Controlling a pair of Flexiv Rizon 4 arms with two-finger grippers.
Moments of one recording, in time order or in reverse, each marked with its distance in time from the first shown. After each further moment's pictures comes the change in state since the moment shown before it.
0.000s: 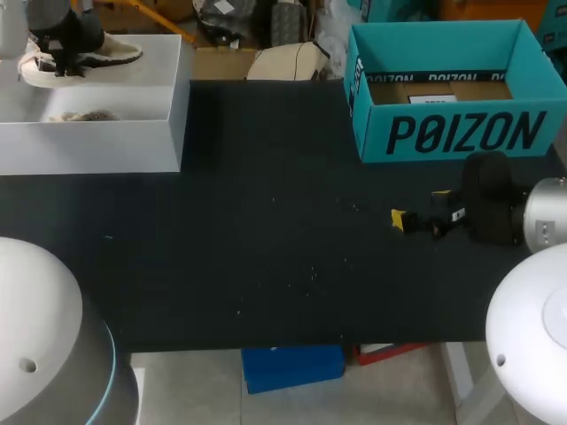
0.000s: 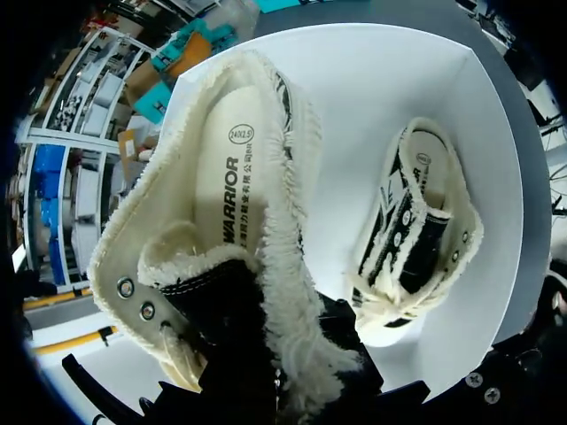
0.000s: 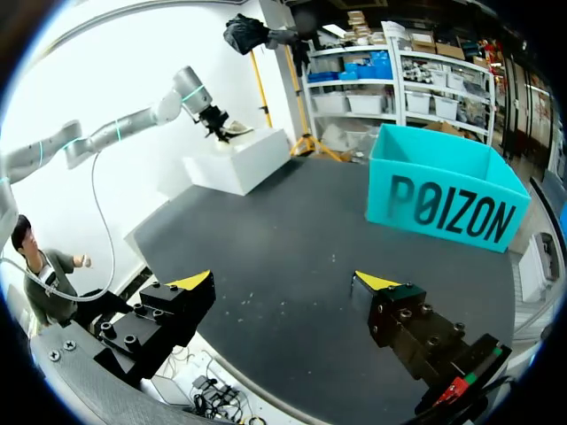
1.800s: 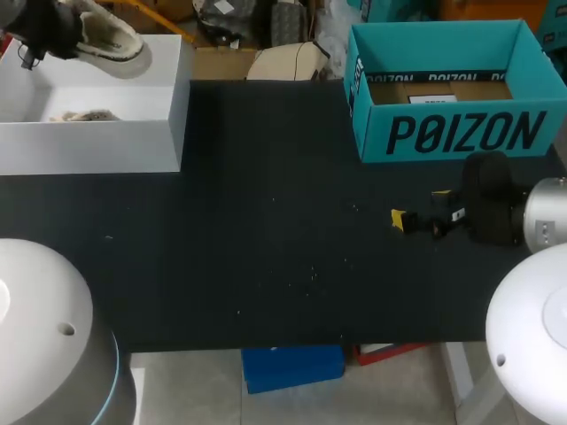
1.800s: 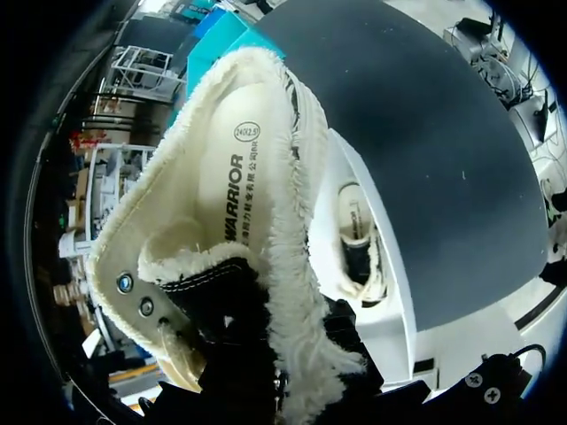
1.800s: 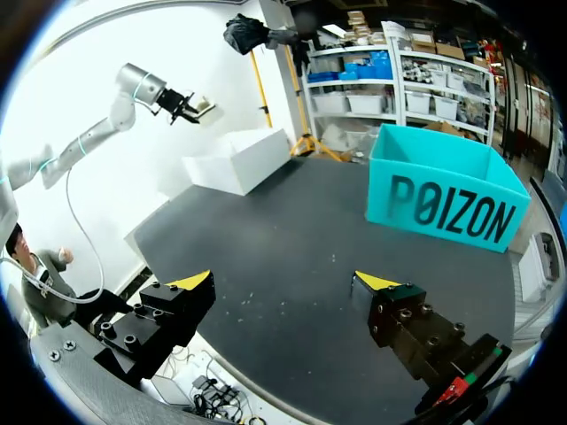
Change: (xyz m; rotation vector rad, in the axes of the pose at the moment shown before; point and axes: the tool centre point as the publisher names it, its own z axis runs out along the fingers) left arm 0.060 -0.042 -0.164 0.159 -0.279 0.349; right arm 0.000 0.000 0.000 0.000 0.000 0.000
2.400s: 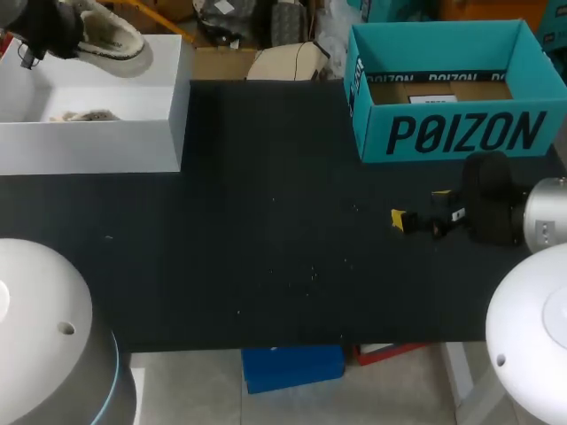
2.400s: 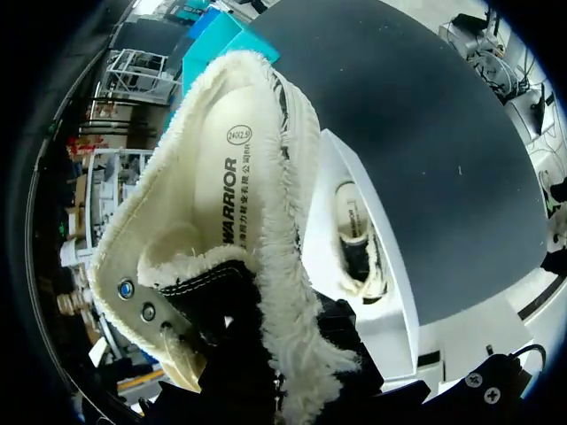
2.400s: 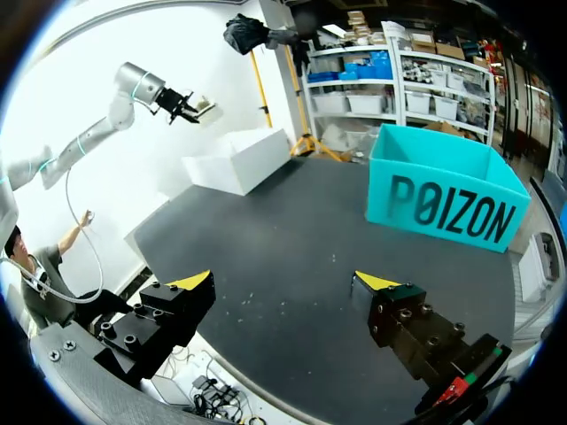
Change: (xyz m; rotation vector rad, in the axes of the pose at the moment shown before) left arm 0.000 -0.008 -0.004 0.008 -0.006 0.083; right arm 0.000 0.000 0.000 0.000 0.000 0.000
